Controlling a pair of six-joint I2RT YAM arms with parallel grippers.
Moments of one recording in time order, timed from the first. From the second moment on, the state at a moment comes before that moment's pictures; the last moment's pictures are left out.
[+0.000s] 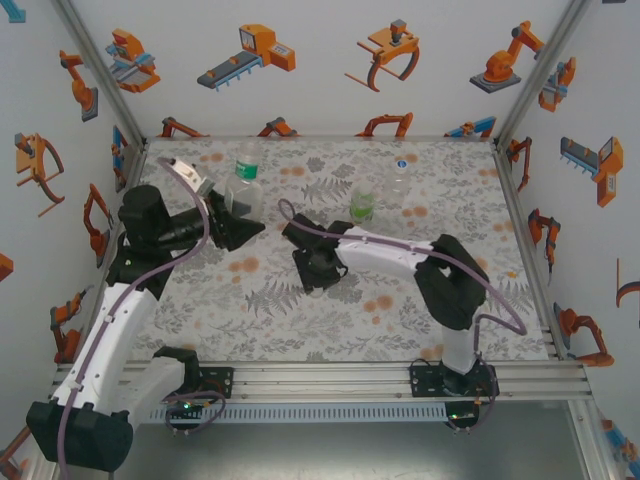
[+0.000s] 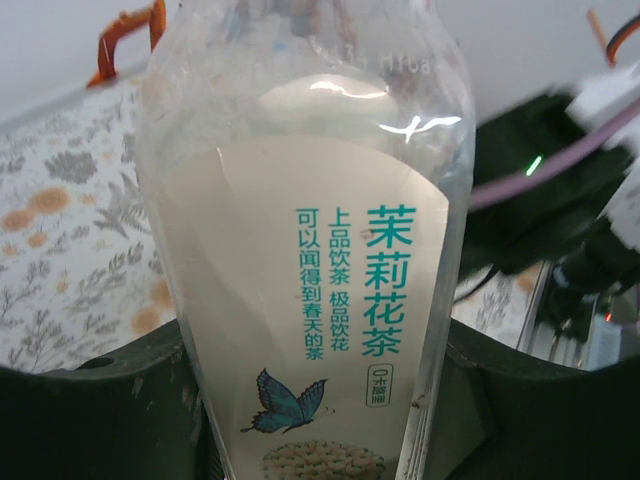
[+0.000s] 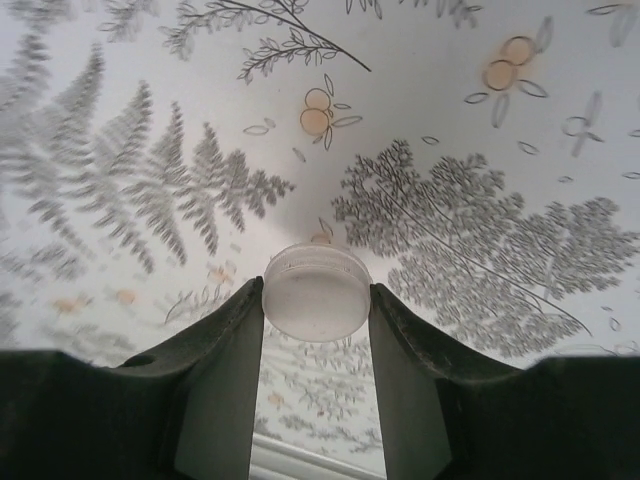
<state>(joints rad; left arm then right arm) -0.22 0.93 0.88 -0.16 0.86 -0.02 0.94 1.86 1.35 -0.71 0.00 0.54</state>
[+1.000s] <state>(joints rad) -0.62 1.15 1.14 -0.86 0.64 0.80 0.57 1.20 1.42 -0.63 -0.93 -0.35</state>
